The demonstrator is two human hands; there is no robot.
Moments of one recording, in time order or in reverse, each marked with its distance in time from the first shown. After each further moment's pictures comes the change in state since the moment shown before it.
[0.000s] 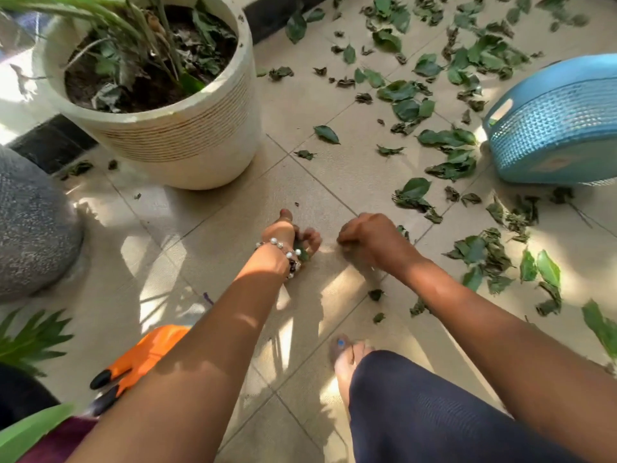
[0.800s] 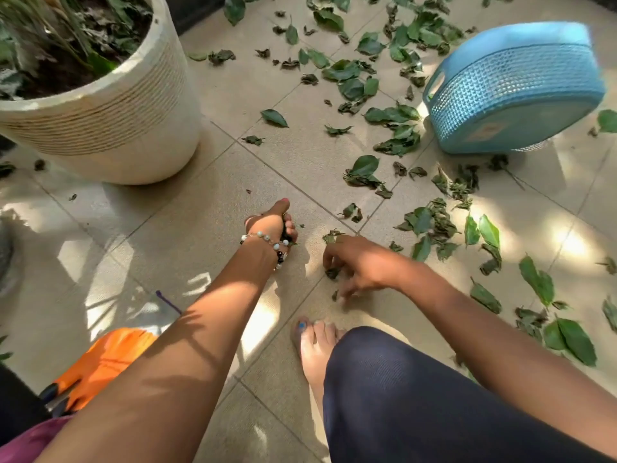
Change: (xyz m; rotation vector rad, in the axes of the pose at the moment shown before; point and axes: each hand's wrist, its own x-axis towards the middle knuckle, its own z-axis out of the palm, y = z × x) left_hand 0.012 -0.040 0.035 -0.052 -0.100 0.114; right_hand -0.067 0.017 -0.009 -0.087 -0.498 0.168
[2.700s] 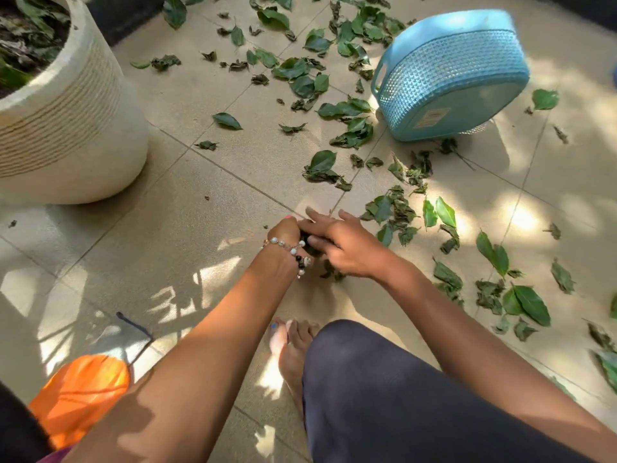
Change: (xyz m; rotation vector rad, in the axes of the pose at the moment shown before) left_hand -0.034 -0.039 0.055 0.179 -0.162 -0.223; right_hand -0.028 0.006 -0.005 0.335 0.401 0.003
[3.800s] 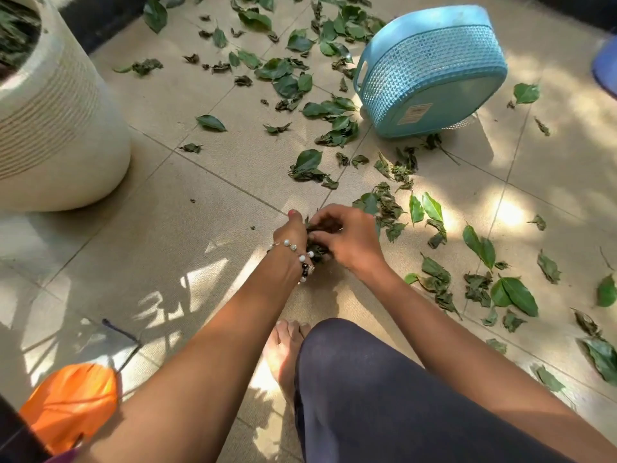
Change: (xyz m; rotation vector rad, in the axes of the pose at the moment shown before) left_hand 0.004 -0.028 0.022 0.298 0.201 0.145; right_hand -0.010 0.010 0.009 0.526 0.498 0.280
